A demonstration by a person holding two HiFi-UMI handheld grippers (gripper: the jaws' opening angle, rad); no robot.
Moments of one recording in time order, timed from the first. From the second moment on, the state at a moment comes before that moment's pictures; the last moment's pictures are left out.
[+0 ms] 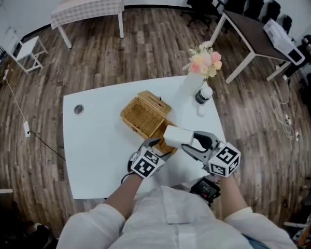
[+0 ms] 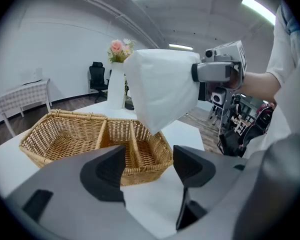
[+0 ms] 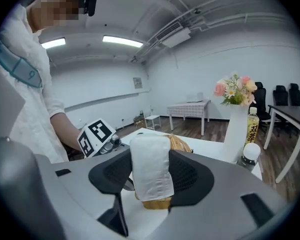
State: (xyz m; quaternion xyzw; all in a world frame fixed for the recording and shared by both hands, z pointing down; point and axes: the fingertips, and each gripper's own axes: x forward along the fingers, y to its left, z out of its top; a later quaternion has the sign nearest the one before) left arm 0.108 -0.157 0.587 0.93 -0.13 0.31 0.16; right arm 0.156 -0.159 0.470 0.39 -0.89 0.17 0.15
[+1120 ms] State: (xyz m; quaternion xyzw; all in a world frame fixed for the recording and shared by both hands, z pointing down) left arm 0.027 -0.183 0.413 0.96 -0.23 0.09 0.14; right arm 0.129 -0.173 0.400 0.45 -0.87 0.18 -0.03
